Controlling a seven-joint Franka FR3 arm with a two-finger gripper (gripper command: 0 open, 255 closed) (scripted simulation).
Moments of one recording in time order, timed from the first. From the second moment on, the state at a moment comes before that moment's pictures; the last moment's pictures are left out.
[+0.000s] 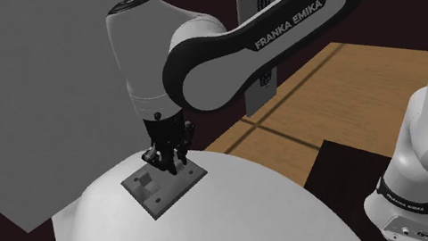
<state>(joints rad) 0.10 0.04 0.56 -1.93 -0.10 2.02 0.73</state>
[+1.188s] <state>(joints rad) 0.10 0.02 0.56 -1.80 -0.08 1.88 0.71</state>
